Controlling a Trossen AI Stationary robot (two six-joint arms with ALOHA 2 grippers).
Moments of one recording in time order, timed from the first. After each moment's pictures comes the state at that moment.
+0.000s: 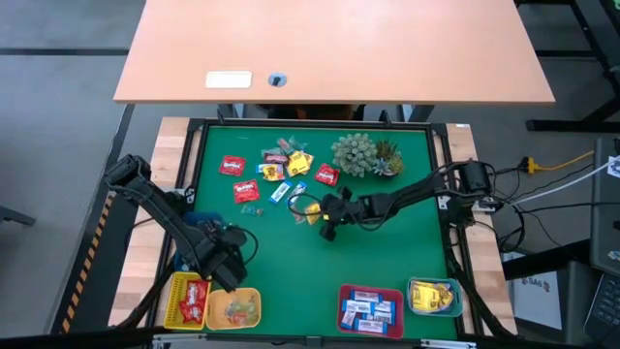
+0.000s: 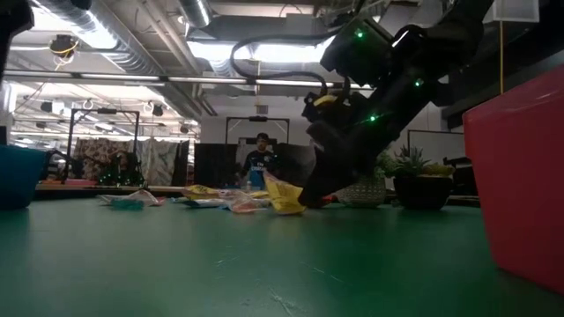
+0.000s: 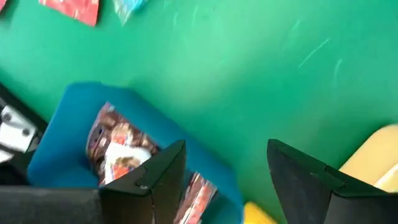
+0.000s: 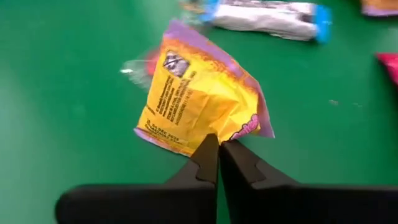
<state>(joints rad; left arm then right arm) -0.69 1.58 1.23 -1.33 -0.20 -1.38 0.10 1.86 0.91 0.13 0.25 0.37</state>
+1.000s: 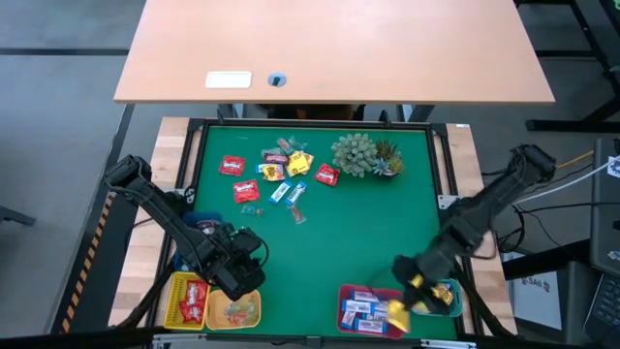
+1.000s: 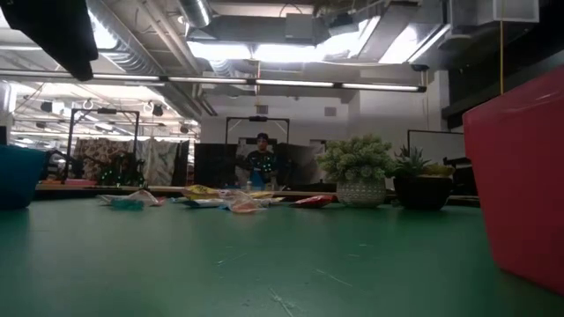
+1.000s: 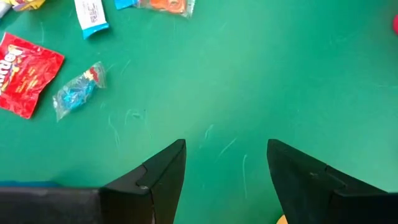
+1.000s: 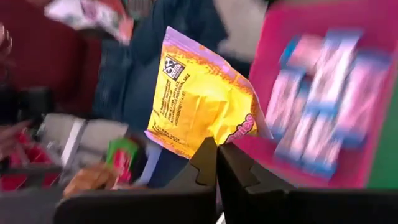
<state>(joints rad) -0.69 1.59 1.23 -1.03 -0.50 -1.35 0.76 1.21 0.91 -0.35 -0.30 0.83</state>
